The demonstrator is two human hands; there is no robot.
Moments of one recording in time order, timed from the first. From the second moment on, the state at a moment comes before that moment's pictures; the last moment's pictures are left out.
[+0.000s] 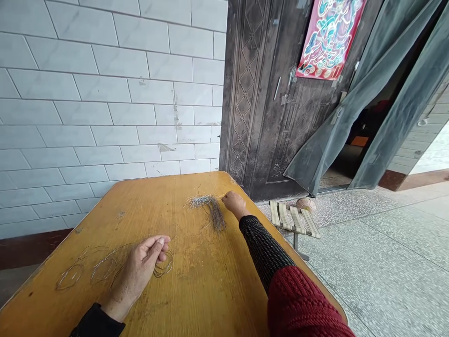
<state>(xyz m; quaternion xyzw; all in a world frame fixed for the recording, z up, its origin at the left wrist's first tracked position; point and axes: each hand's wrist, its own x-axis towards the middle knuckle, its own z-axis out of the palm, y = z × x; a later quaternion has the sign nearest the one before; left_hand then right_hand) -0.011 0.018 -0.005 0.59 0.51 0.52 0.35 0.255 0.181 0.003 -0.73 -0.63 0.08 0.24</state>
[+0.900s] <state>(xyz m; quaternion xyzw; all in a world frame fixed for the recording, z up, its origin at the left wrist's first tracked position) -0.008 0.016 -0.007 0.61 0.50 0.51 0.34 0.247 0.149 0.084 -0.49 -0.56 0.24 0.62</state>
